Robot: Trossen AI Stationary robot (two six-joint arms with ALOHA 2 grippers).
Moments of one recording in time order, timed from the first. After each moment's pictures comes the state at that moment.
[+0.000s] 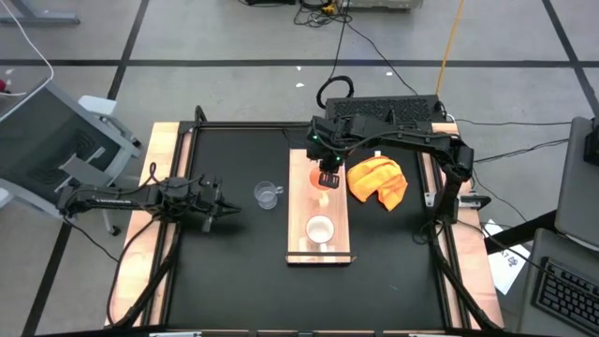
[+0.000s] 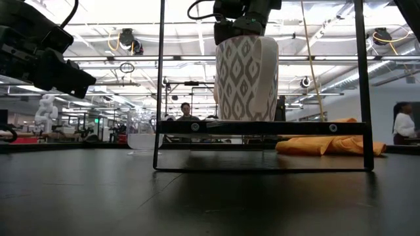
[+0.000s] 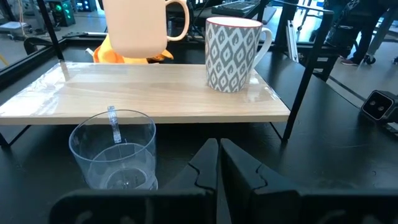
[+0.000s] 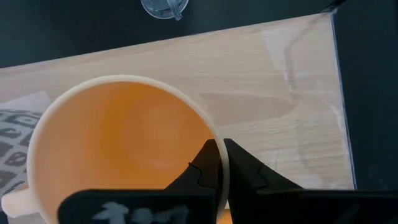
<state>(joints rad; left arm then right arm) 0.04 0.26 0.02 0.02 0.18 -0.03 -0.30 1.83 1.71 -1.10 -0.13 -0.12</state>
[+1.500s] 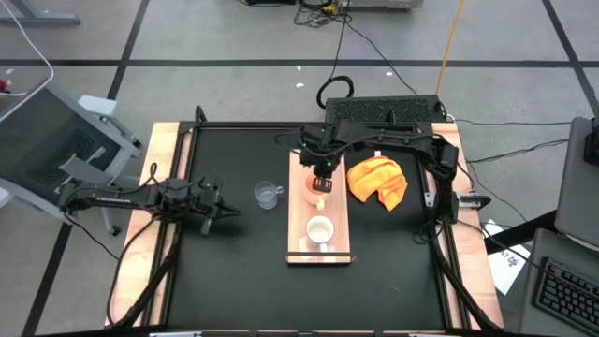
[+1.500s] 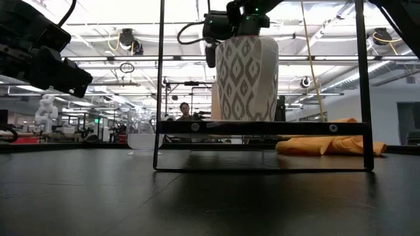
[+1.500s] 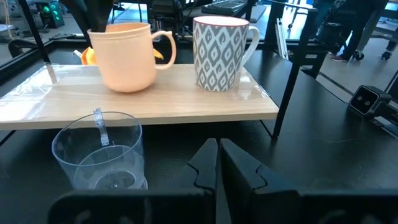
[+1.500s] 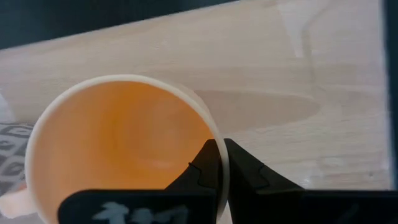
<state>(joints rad) 0.00 0.26 0.02 0.02 0.17 -0.02 -0.29 1.96 1.70 -1.07 -0.13 -0.11</state>
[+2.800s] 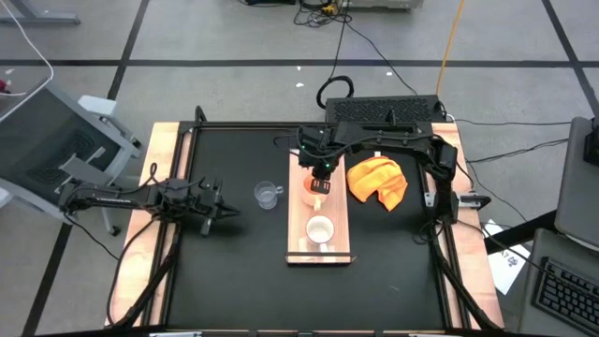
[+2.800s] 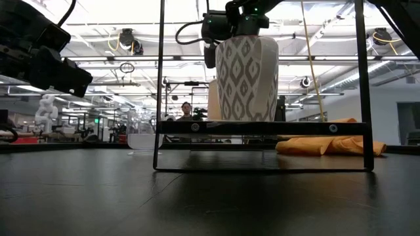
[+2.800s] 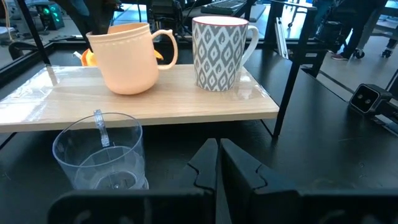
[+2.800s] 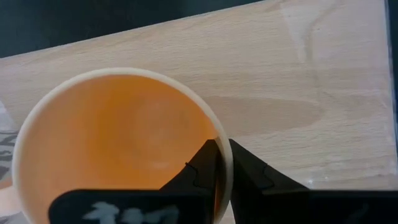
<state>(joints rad) 0.00 0.26 0.02 0.02 0.17 -0.01 -0.28 1.97 1.70 -1.06 -0.12 -0.08</state>
